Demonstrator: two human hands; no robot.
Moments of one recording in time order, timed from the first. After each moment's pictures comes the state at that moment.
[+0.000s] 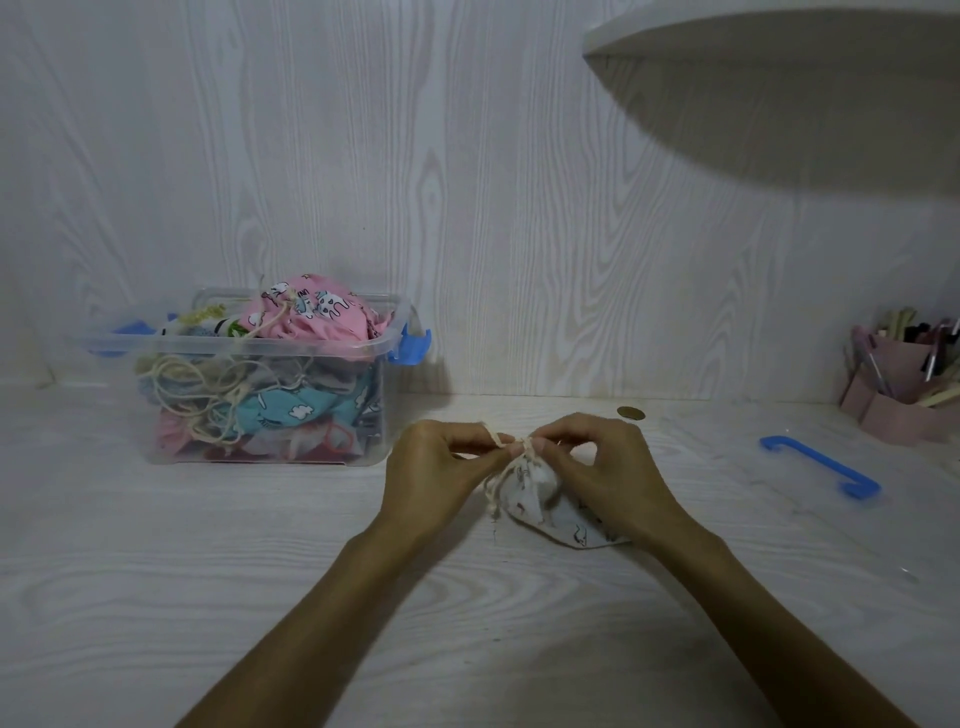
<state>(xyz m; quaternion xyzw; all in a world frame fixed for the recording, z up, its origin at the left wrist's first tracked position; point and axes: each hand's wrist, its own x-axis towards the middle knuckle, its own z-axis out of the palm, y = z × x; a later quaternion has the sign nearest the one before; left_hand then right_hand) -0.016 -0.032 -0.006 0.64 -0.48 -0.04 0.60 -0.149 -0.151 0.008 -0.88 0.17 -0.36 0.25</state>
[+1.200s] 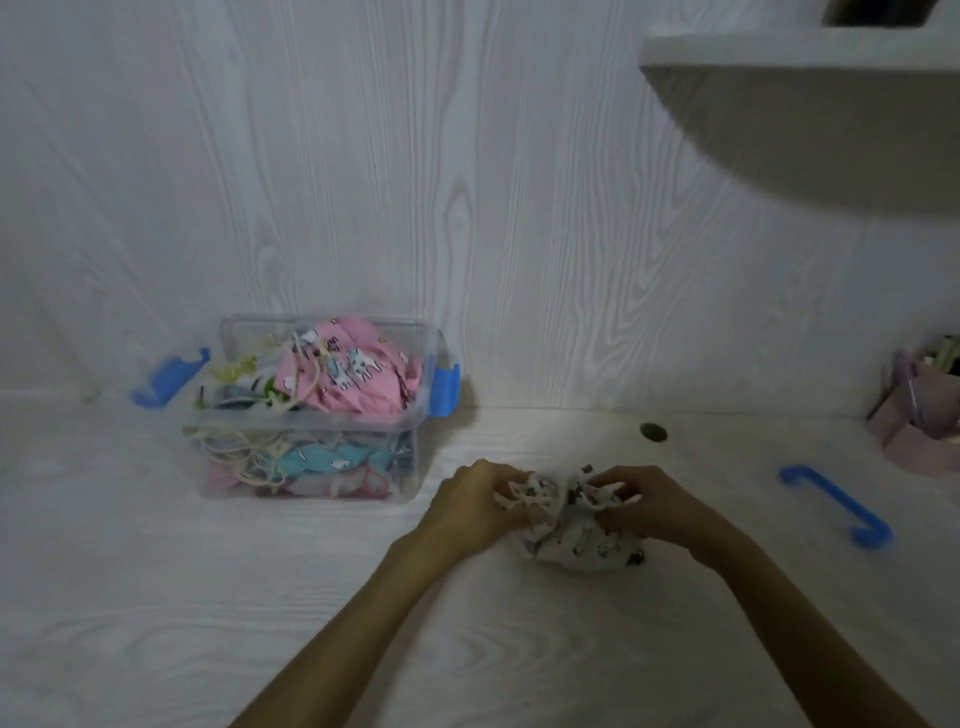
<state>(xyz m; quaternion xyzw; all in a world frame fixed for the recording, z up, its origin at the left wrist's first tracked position) 0.006 -0.043 0.043 0.79 -0.50 -0.21 0.29 -0.146 -0.189 0.053 -0.84 0.37 0.00 0.40</state>
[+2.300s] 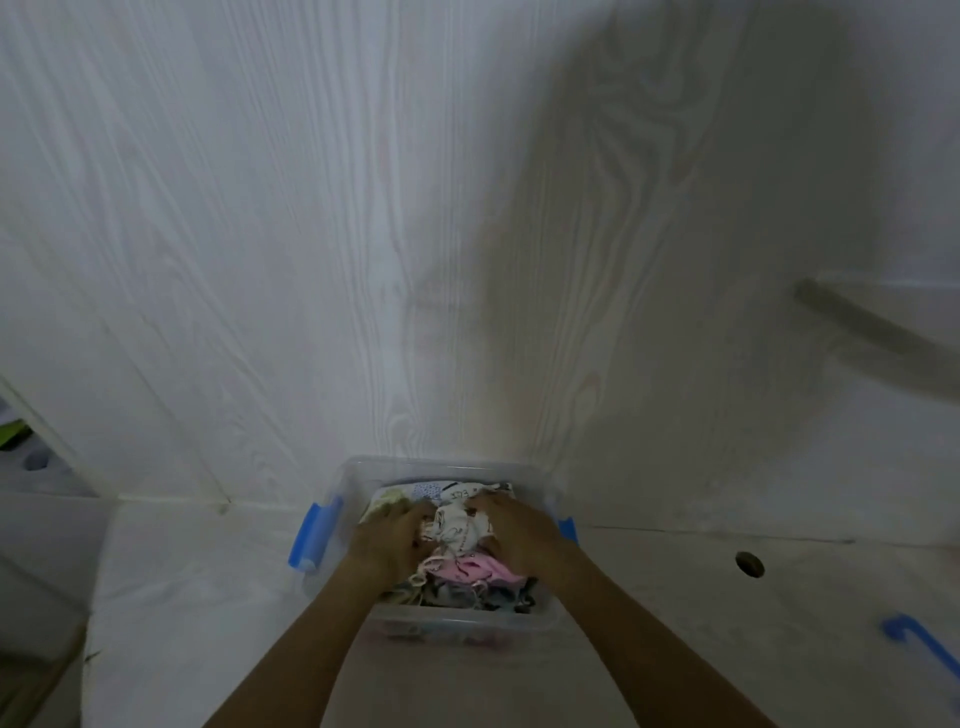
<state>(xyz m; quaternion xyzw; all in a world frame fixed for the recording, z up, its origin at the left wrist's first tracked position) 0.243 0.028 0.120 0.88 -0.44 -0.18 0.04 0.125 -0.118 0.128 -0.95 0.17 0.10 0.24</state>
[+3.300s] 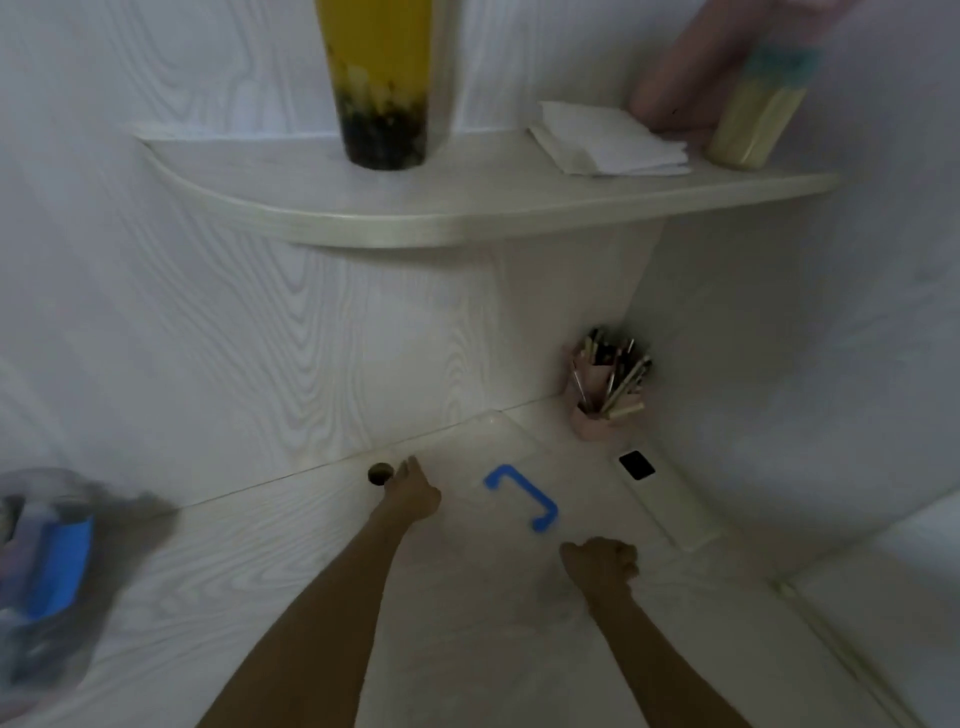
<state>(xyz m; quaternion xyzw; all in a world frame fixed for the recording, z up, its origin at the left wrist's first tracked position) -0.111 -0.320 0.047 0.81 -0.42 -0.39 0.10 -0.334 -0.321 0.043 -0.46 0.81 -0.04 0.36</state>
